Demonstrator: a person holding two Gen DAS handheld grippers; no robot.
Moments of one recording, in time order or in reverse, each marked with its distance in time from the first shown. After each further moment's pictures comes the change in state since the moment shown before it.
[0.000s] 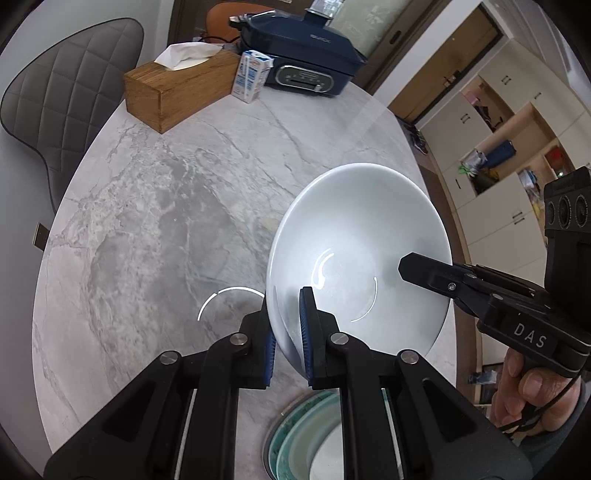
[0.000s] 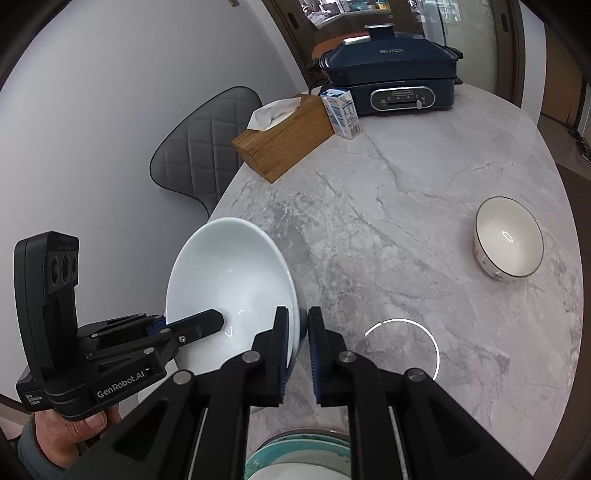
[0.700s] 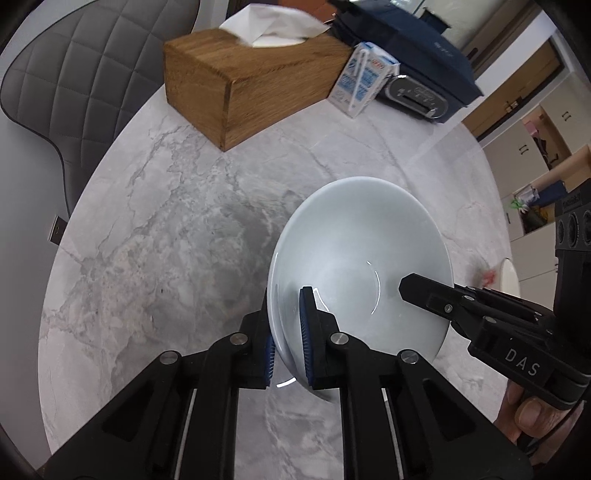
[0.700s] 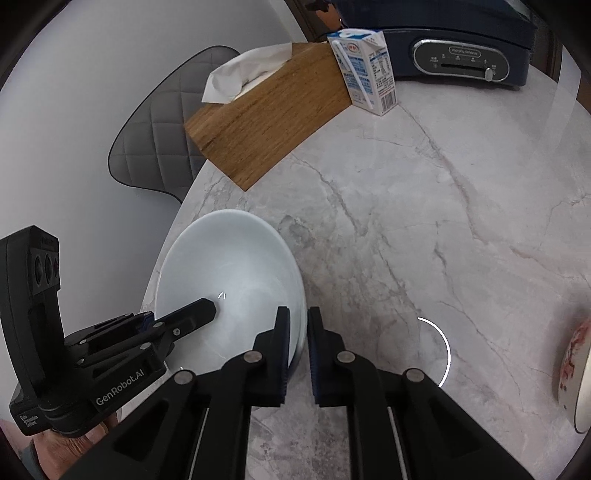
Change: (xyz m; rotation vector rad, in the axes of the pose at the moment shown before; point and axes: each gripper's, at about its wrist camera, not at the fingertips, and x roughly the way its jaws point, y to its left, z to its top) left arm 0.131 0.117 0.122 -0.161 0.017 0.149; right arm 0.180 -0.022 0.117 -0.007 0.143 0.032
